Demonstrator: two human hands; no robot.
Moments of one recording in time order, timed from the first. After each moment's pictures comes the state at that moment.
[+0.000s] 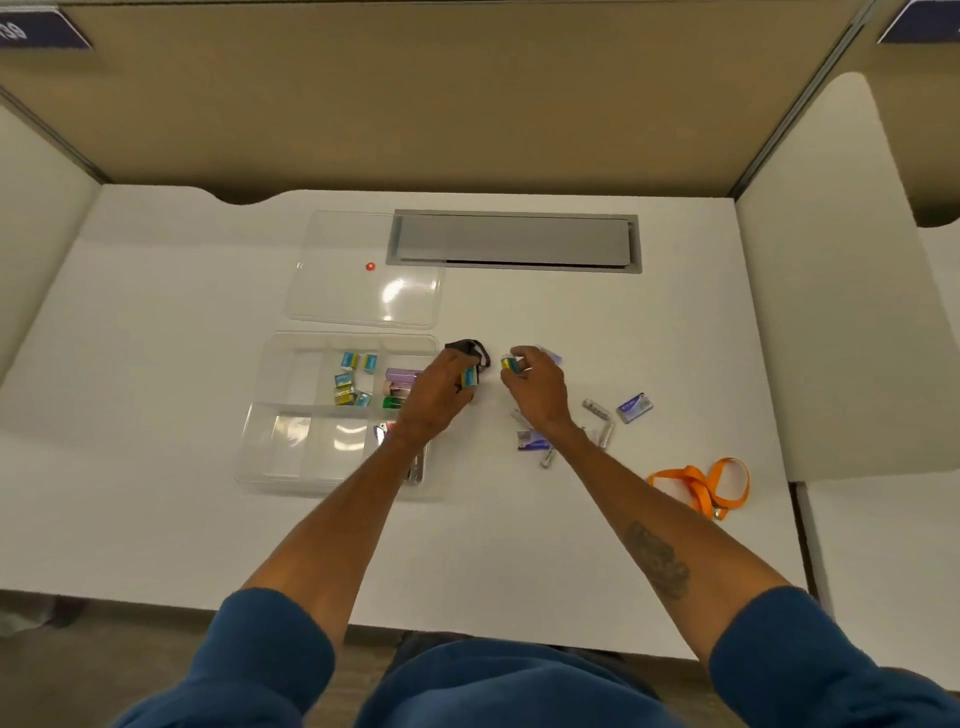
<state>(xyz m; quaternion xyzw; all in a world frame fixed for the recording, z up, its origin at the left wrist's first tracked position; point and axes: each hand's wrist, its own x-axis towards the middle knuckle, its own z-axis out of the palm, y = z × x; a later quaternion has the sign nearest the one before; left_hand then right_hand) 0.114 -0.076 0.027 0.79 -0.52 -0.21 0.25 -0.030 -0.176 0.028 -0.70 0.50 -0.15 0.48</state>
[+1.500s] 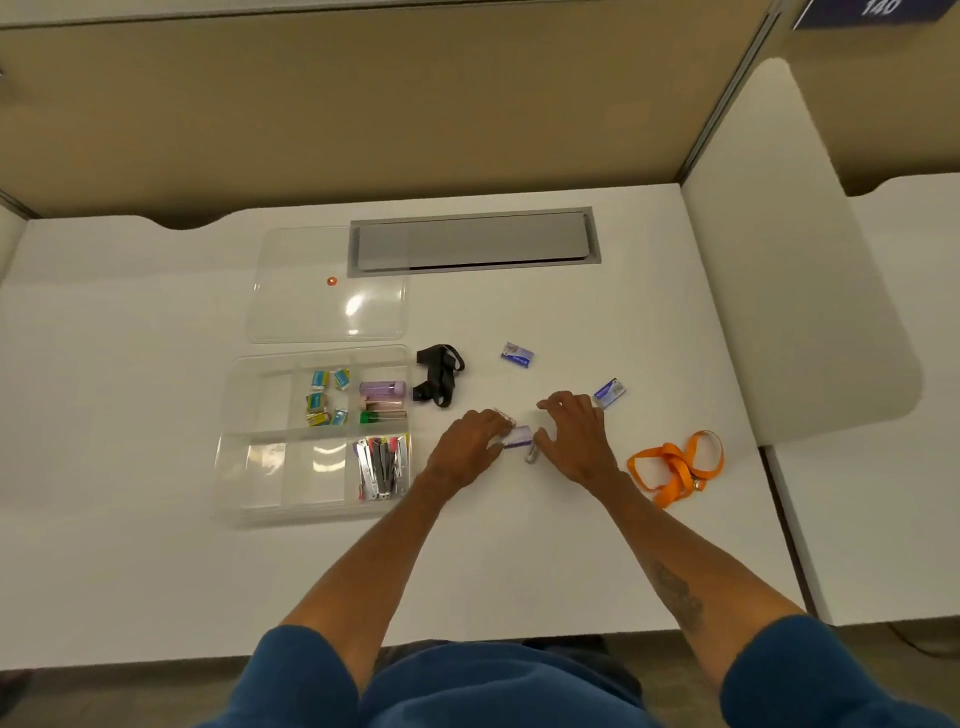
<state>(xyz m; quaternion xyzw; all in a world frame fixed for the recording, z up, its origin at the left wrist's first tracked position) 0.048 -0.058 -0.012 0.69 -0.66 -0.25 0.16 -0.133 -0.157 -0.009 -0.86 0.46 -0.03 0.24</state>
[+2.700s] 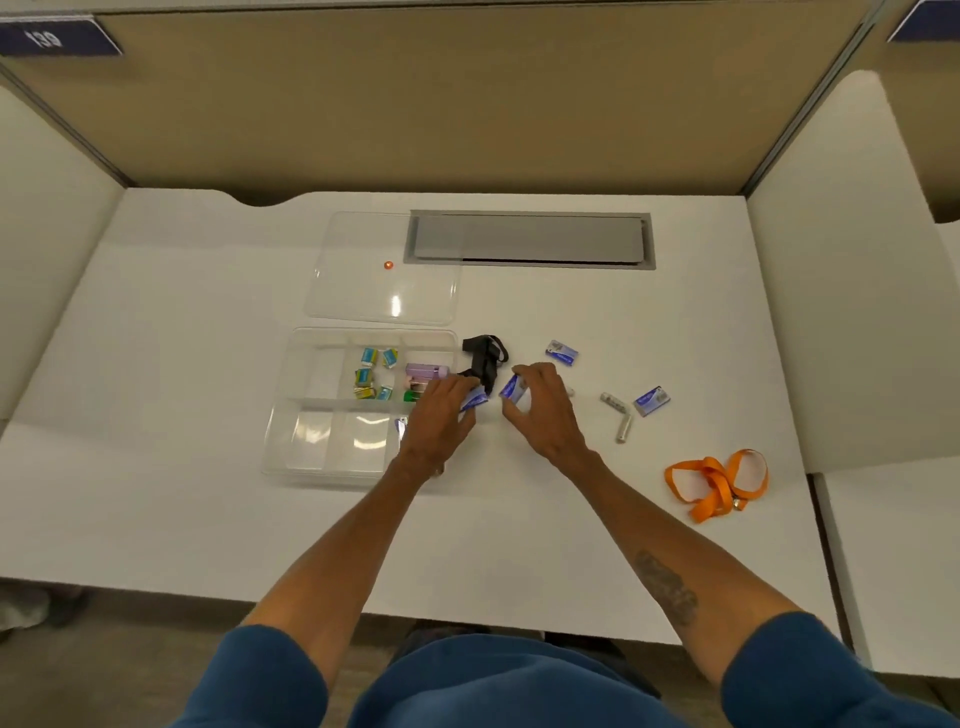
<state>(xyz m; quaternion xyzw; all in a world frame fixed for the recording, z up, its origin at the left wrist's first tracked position) 0.107 -0.019 0.021 0.79 -0.55 -0.15 0.22 -0.041 -0.130 0.022 -0.82 0.41 -0.14 0.38</state>
